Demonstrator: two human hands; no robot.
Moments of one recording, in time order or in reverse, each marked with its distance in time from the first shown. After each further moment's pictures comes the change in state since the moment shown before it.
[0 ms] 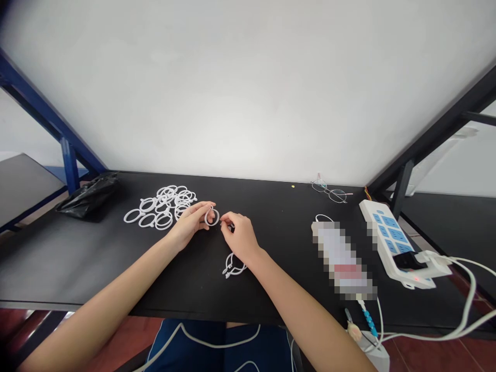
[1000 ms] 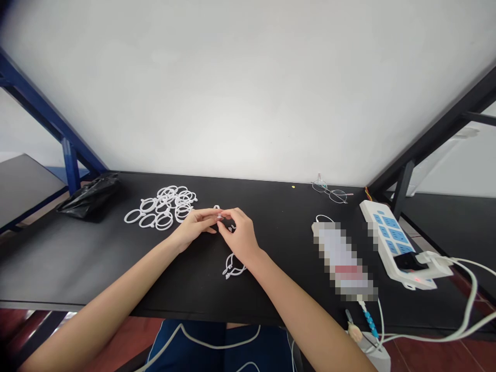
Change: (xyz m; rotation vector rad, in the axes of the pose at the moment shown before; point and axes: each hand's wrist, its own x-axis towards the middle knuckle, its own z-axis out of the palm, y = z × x) left_hand -0.001 -0.007 -0.001 0.181 -0.137 0.028; right_hand 0.001 -0.009 -0.002 0.053 0.122 -0.088
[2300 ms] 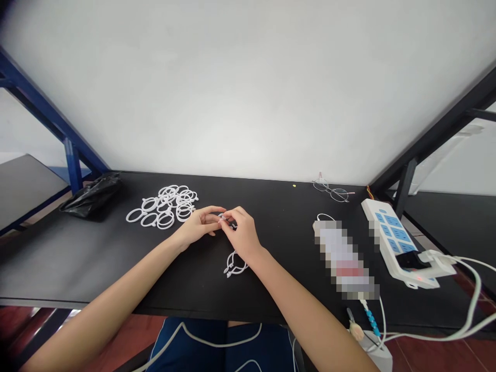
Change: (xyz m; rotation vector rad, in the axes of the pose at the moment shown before) left_hand 0.001 -0.001 -0.001 0.079 -0.080 -0.028; right_hand 0.001 0.006 0.000 0.008 -0.033 0.039
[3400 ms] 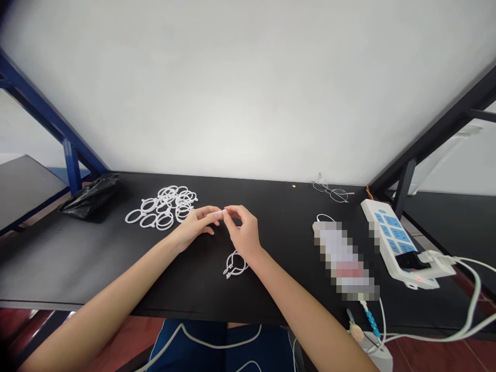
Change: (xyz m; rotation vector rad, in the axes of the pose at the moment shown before) left_hand -0.008 0.017 0.005 -0.115 0.062 -0.029; right_hand 0.000 -0.008 -0.001 0.213 0.105 0.143
